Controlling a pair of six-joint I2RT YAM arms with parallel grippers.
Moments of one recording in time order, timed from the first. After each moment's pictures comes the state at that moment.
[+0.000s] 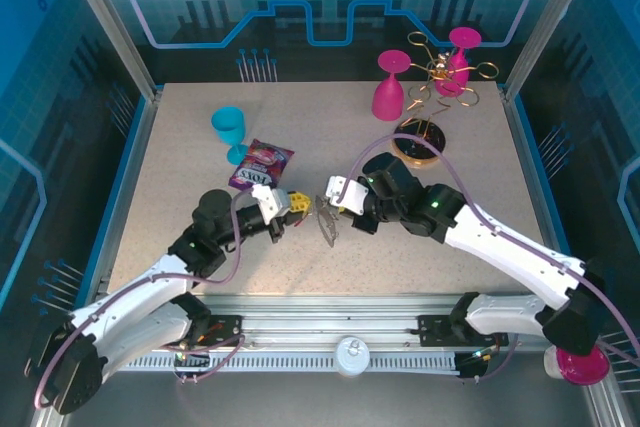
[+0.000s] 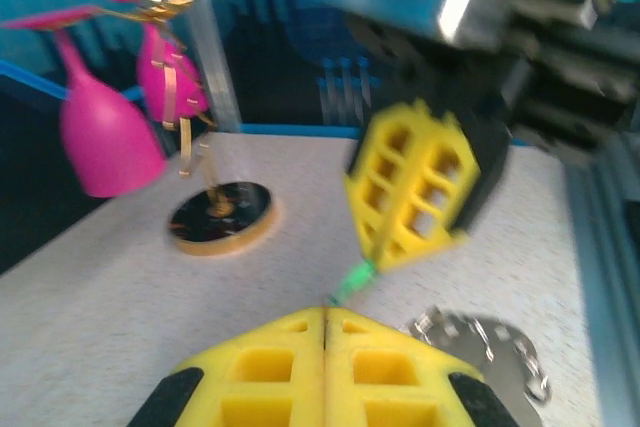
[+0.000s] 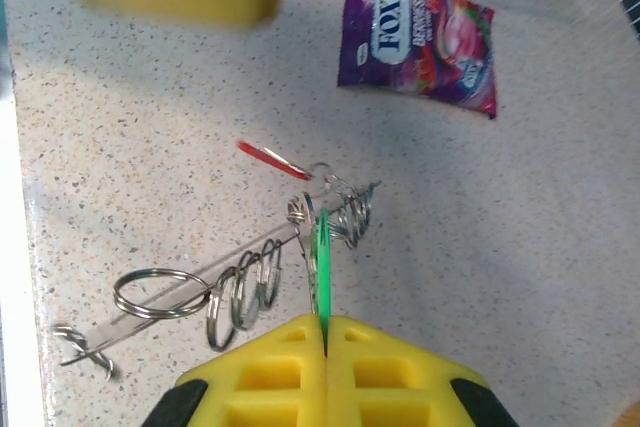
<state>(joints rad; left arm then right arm) -0.57 0.86 0.44 0.37 0.46 0.17 0.84 1.22 1.08 -0.63 -0.09 -0.51</state>
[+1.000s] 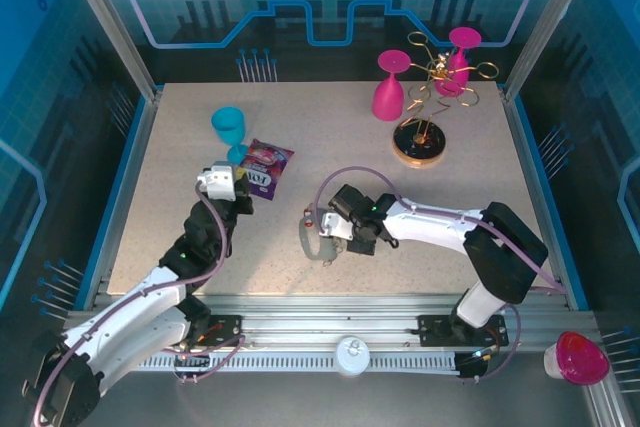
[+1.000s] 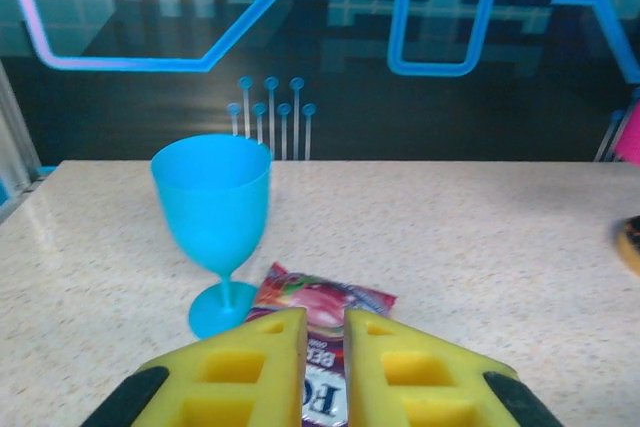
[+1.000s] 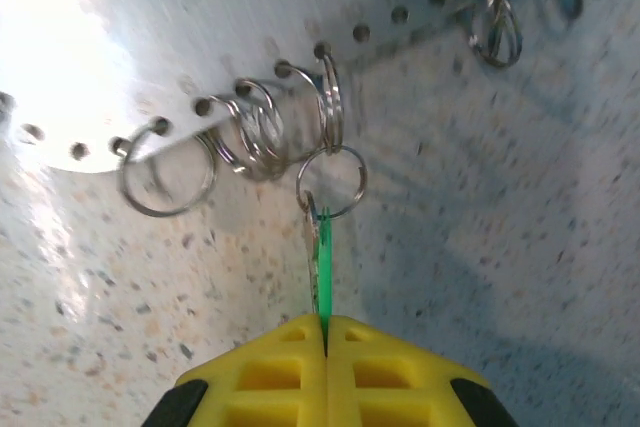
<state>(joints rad) -0.52 0.76 0.36 0.28 -0.52 -0.12 0.85 1.62 0.94 -0.62 0.16 -0.55</state>
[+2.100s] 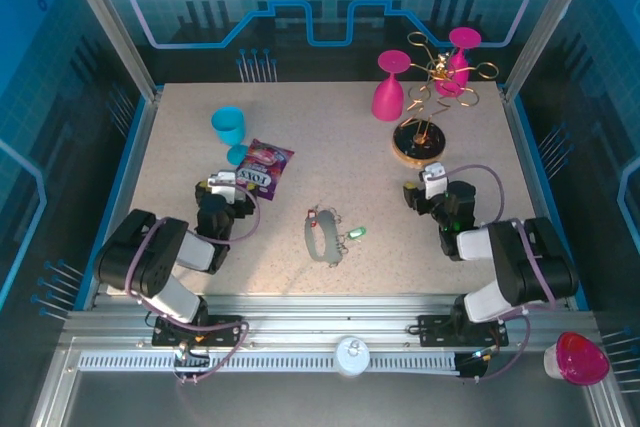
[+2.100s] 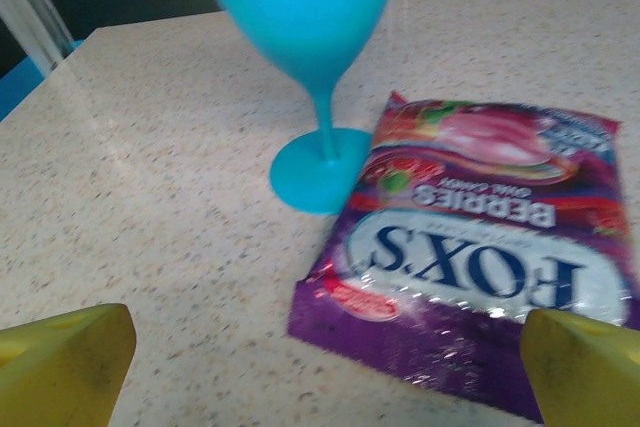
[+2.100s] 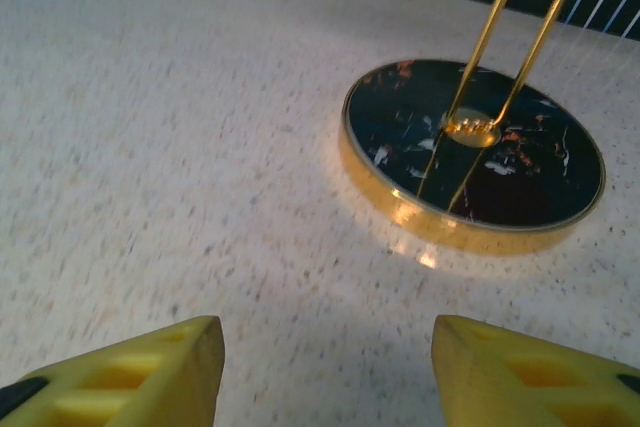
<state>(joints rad) -0.17 1.60 0.20 1.10 -0.29 0.03 0.08 1.52 0.29 0.85 -0.17 -0.17</state>
